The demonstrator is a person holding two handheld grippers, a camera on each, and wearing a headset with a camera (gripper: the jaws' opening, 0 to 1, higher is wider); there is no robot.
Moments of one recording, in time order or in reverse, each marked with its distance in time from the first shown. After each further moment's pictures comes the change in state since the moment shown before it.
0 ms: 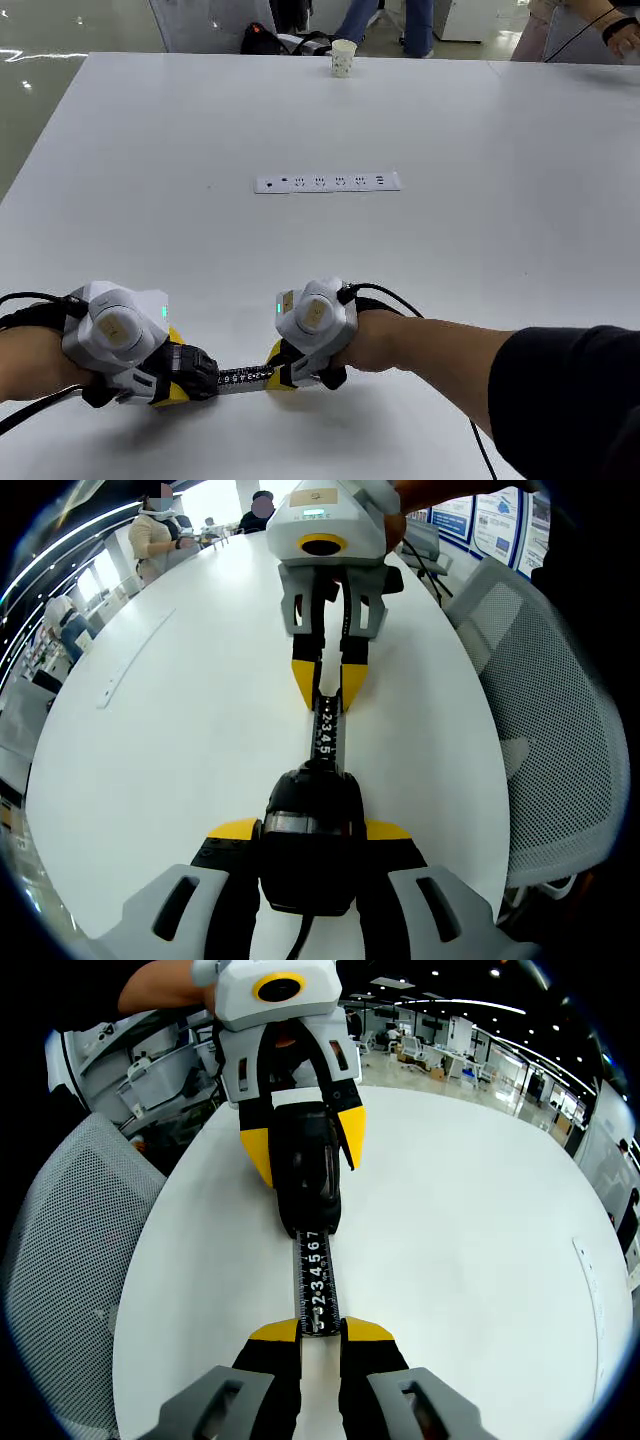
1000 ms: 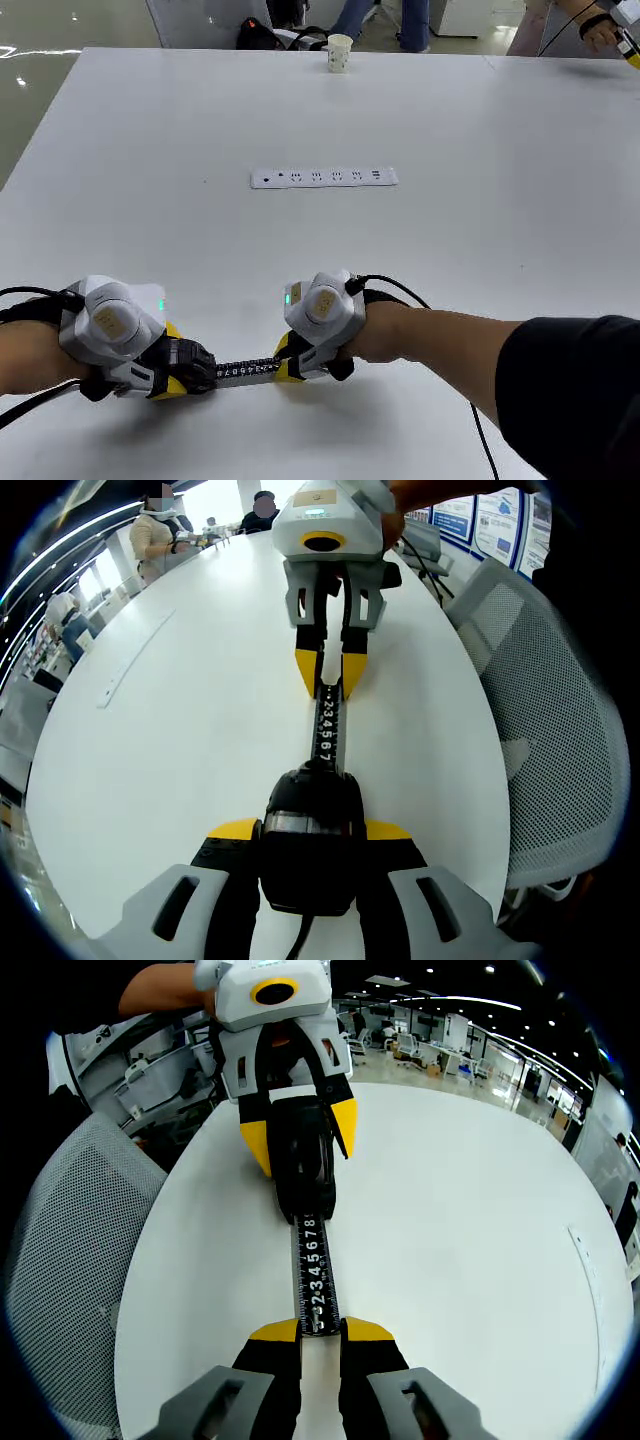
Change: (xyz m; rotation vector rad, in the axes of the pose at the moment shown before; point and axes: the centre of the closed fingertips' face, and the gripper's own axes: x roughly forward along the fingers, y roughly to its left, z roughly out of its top) left arm -0.003 -0.004 0.003 -0.005 -0.003 0.004; right arm -0.010 0.000 -0.012 0.017 0.005 -0.005
